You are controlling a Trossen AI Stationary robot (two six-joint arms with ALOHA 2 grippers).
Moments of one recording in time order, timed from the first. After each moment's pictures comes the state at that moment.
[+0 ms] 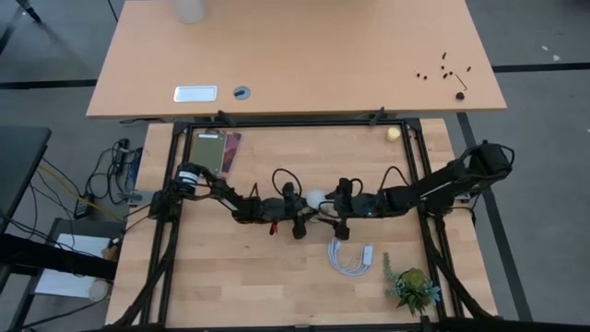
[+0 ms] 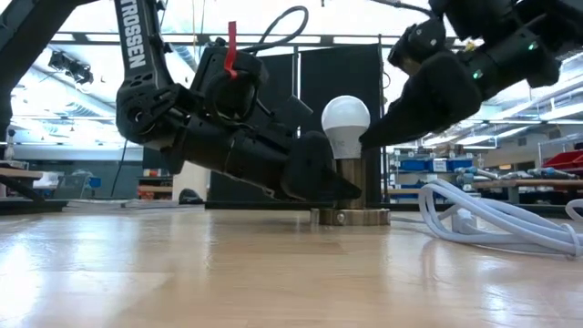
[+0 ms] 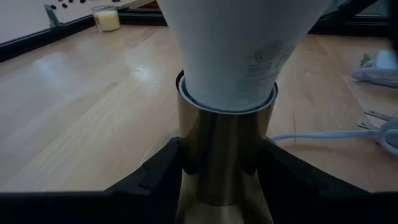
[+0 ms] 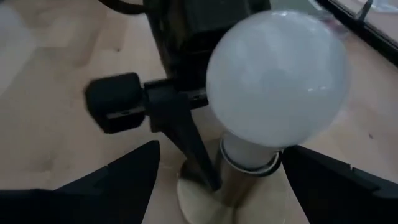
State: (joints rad) left arm -0.07 2.17 0.83 1.02 -0.33 -0.11; right arm 0.21 1.45 0.52 0.43 0.33 0.11
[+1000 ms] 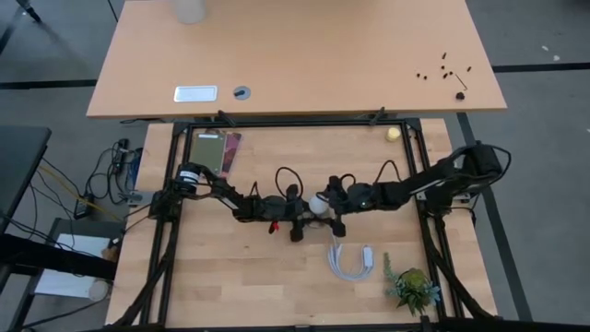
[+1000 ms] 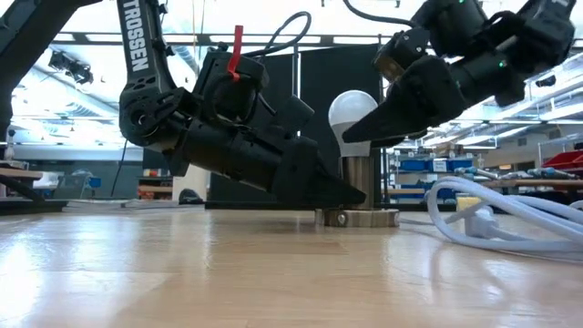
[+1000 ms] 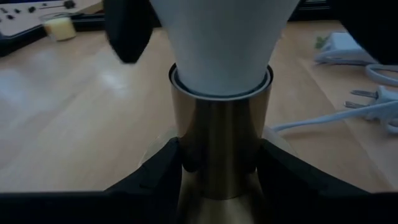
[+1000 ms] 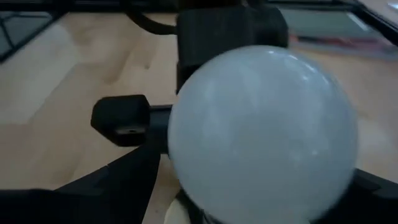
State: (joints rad) left arm -0.07 2.17 0.83 1.03 -0.16 0.00; right arm 0.08 1.54 0.52 0.61 0.08 0.02
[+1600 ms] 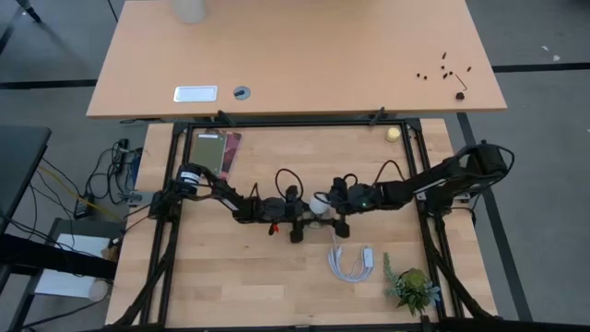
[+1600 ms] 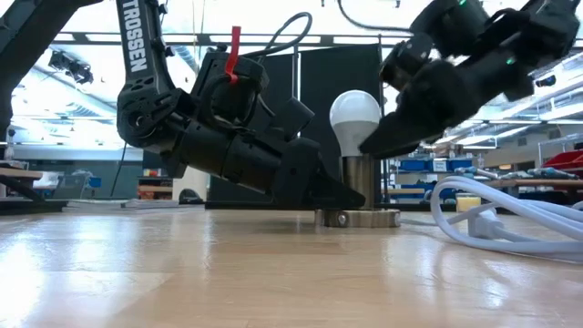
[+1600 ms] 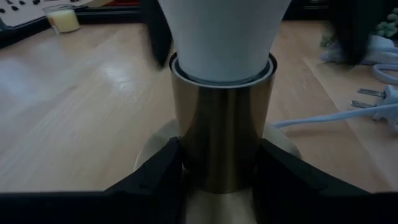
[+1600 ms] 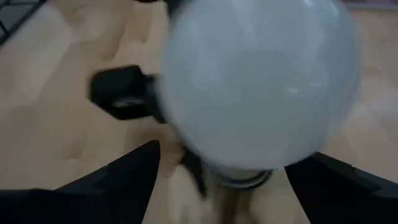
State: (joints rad) left arm -0.07 2.17 0.83 1.03 -0.20 -0.03; right arm 0.09 1.49 0.52 0.44 0.08 0.13
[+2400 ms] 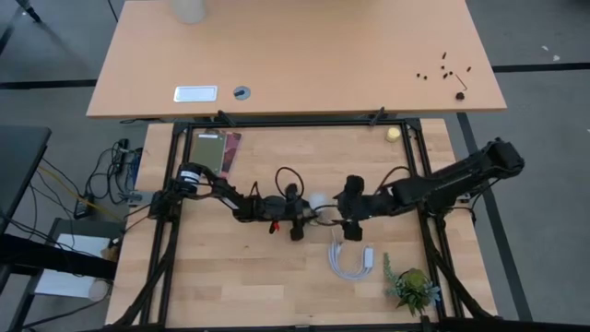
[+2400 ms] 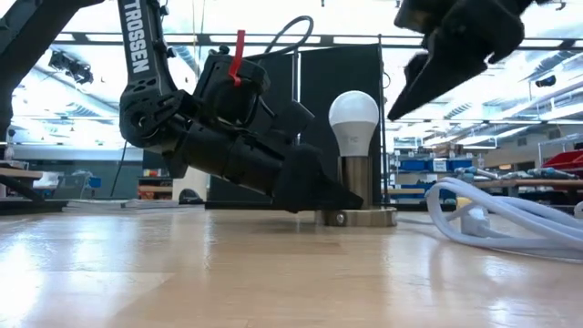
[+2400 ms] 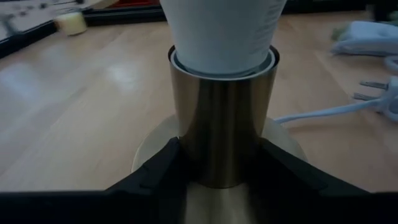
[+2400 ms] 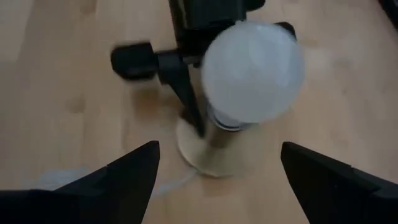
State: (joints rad) left arm -0.07 2.17 0.83 1.02 -0.19 0.01; right arm 0.26 1.31 0.83 -0.39 0.34 0.22
